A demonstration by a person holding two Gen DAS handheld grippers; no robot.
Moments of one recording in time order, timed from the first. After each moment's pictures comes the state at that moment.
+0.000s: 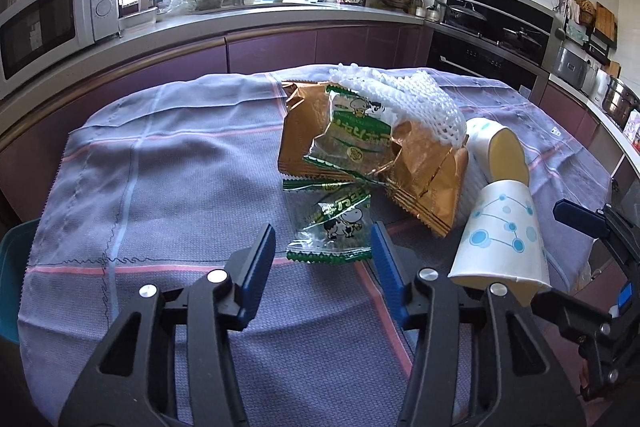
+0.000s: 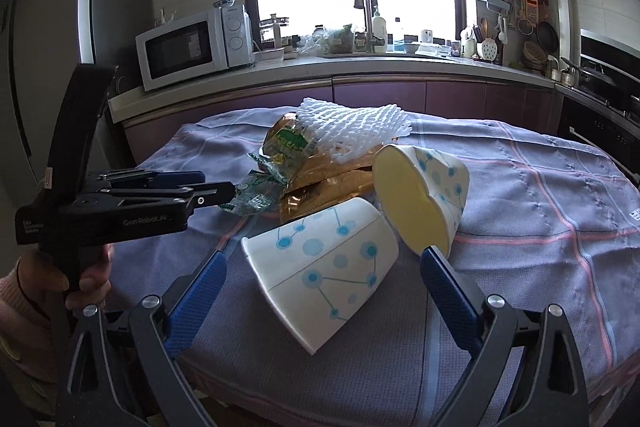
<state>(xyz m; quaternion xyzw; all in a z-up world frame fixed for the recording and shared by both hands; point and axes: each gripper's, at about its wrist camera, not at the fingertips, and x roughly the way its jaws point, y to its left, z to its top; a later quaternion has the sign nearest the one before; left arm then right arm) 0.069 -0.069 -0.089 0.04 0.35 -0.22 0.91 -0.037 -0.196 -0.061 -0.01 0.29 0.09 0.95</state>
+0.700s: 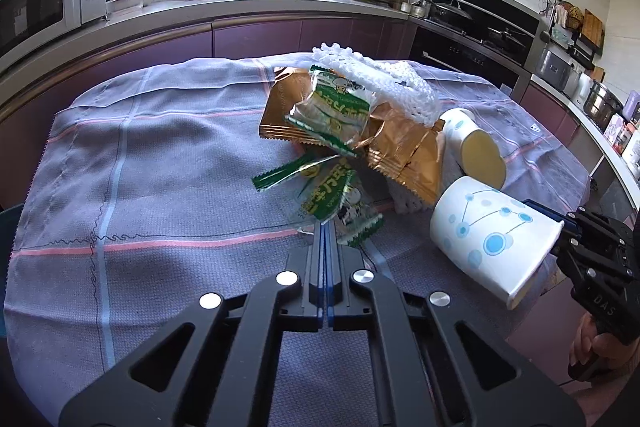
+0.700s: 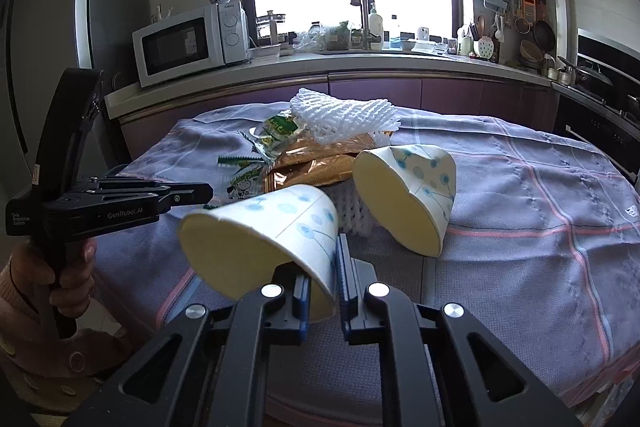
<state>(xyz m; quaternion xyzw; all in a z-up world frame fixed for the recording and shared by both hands) 0.062 -0.053 -0.090 0.01 0.36 -0.26 0.89 -0.038 -0.208 -0.058 0.01 0.29 0.08 0.95</state>
